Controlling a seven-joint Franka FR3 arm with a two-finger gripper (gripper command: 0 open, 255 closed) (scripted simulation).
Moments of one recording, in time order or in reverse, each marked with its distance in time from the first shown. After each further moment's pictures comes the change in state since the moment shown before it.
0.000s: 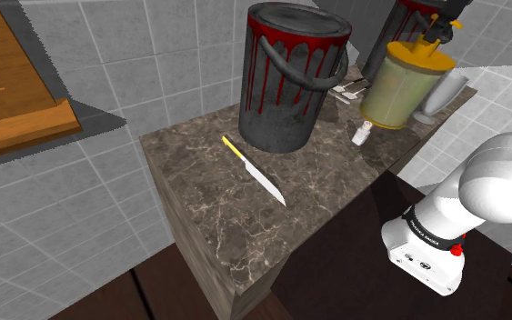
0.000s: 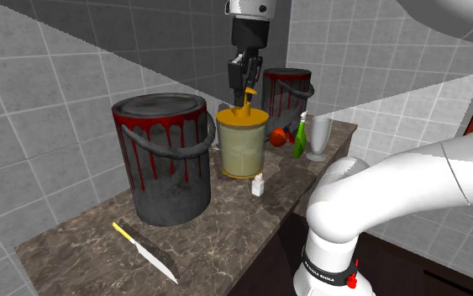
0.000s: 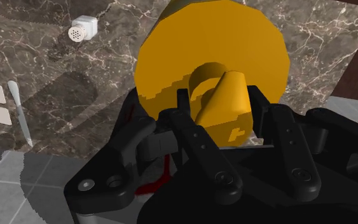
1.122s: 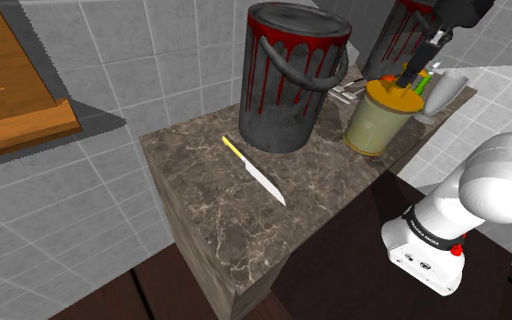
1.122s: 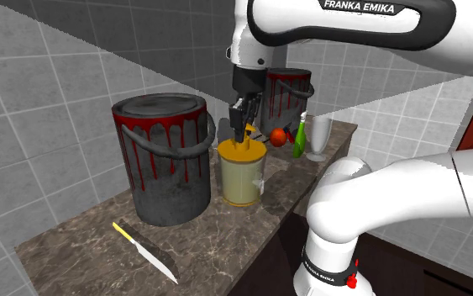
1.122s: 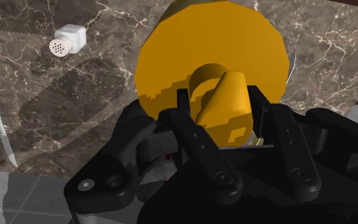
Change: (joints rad) arm 0.004 -0.118 0.004 -0.297 0.006 0.179 -0.007
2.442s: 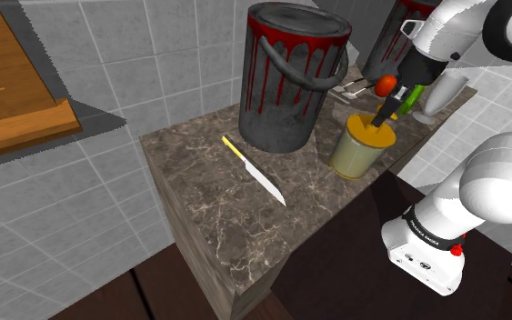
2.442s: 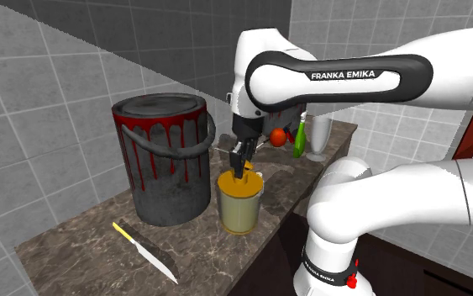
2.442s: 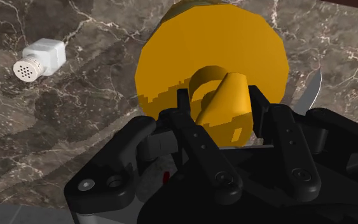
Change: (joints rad) arm 0.010 -0.082 0.017 -0.305 0.017 0.223 -0.001
